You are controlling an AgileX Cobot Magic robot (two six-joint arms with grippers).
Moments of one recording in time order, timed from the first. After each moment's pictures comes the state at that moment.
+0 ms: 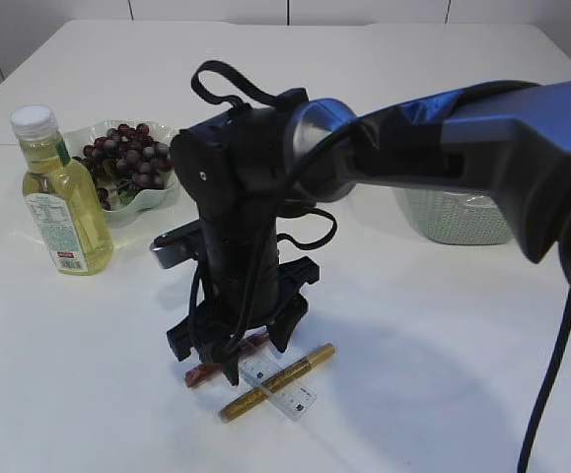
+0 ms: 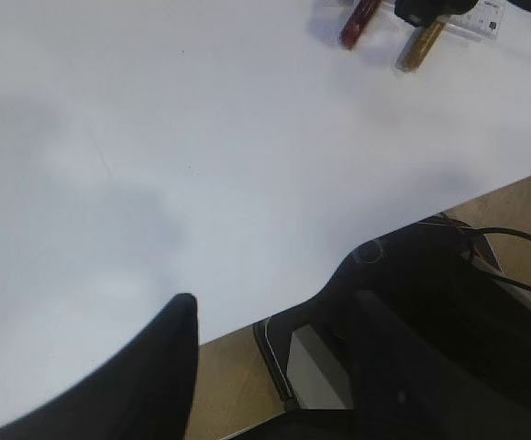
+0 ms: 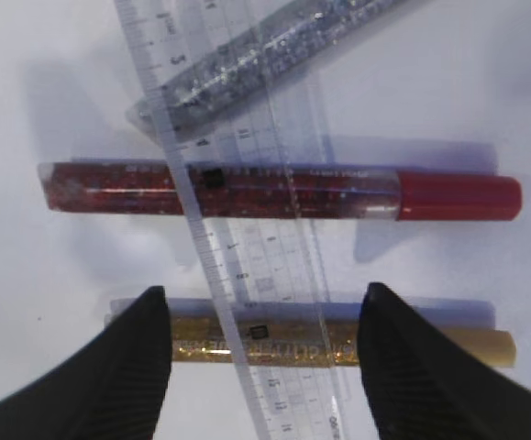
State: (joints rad) left arm -0.57 0.85 -0.88 0.03 1.24 -0.23; right arm 0.75 2.28 -1.80 0.03 1.22 0.13
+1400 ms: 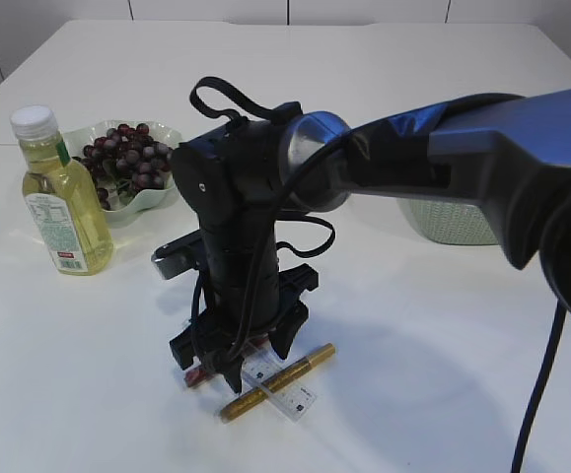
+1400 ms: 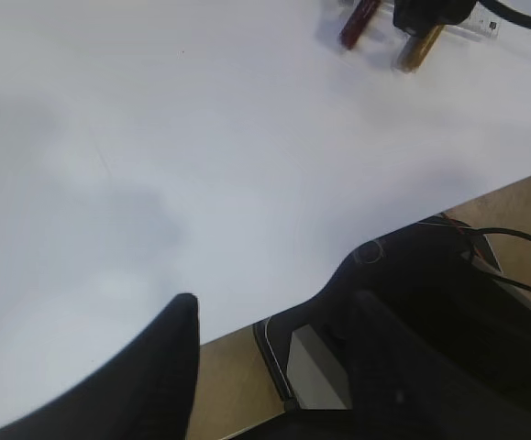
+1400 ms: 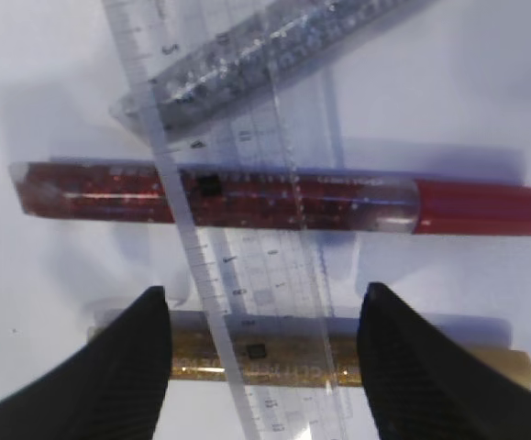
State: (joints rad) left arm -0.57 0.85 -0.88 0.03 1.24 -0.23; right arm 0.75 2.30 -1.80 0.04 1.22 0.11
